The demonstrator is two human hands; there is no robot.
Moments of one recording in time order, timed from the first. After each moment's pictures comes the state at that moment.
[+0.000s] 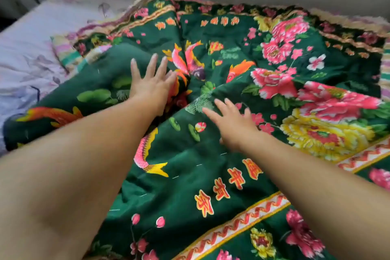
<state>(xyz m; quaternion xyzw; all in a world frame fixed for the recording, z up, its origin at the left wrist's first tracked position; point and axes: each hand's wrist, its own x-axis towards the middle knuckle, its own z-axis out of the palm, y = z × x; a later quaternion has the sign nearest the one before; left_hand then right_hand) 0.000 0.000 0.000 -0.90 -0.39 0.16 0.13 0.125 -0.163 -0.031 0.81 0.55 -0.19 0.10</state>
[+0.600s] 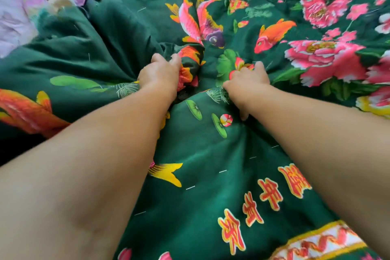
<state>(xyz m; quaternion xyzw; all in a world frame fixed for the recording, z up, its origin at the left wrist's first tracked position) 0.032 0.044 -0.128 -0.86 -0.48 0.14 0.00 0.160 -0.067 -0.113 0.77 0.56 -0.04 0.30</state>
